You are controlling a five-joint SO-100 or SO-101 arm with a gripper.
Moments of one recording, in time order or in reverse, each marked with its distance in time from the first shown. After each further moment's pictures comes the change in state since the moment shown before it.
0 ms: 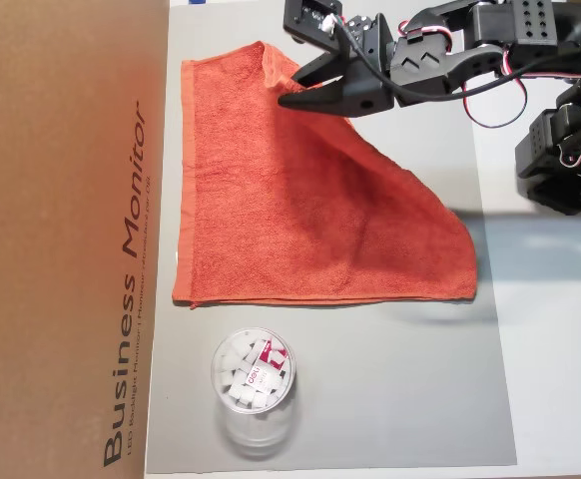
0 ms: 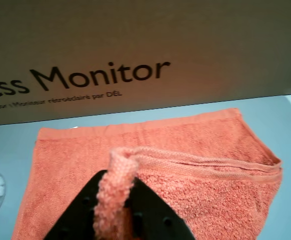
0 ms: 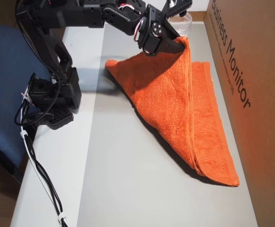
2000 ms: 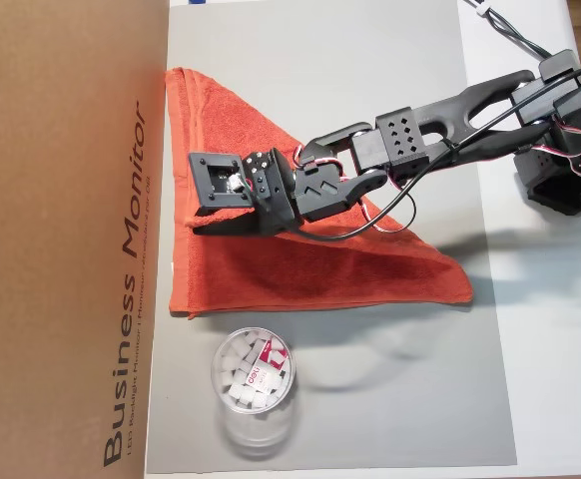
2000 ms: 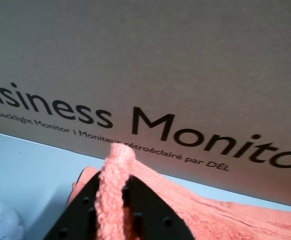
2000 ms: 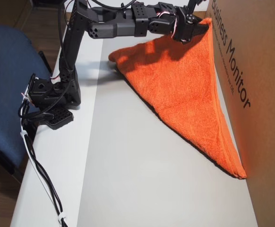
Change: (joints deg) arm -14.9 -46.2 -36.7 -19.3 -8.4
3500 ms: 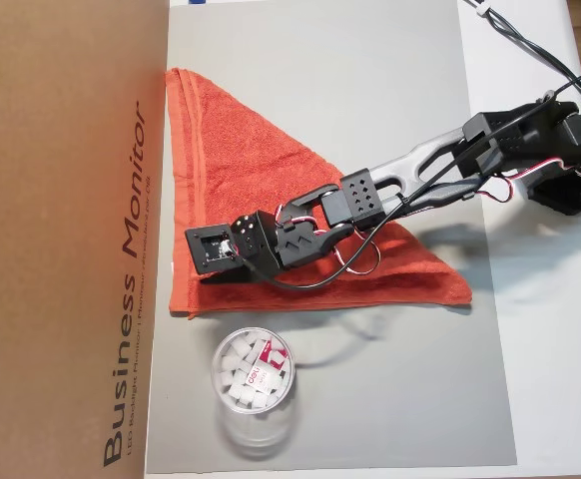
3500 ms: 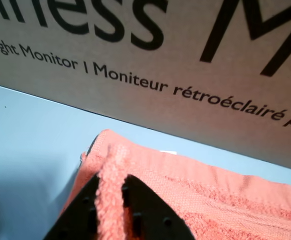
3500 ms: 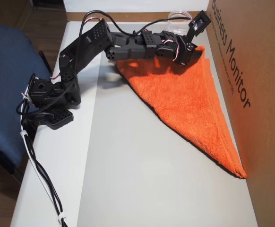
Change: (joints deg) arm -3.2 -31.9 -25.9 -0.5 0.2
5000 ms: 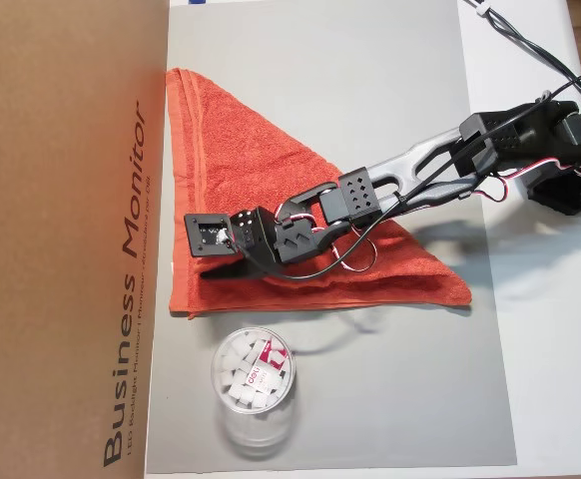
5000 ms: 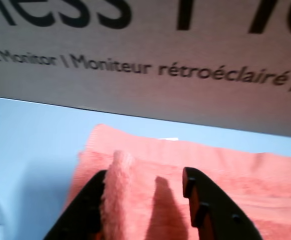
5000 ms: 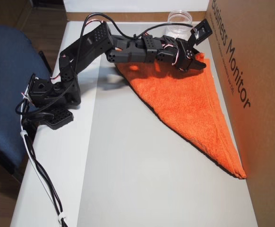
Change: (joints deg) arm 0.4 -1.0 0.0 0.0 10.1
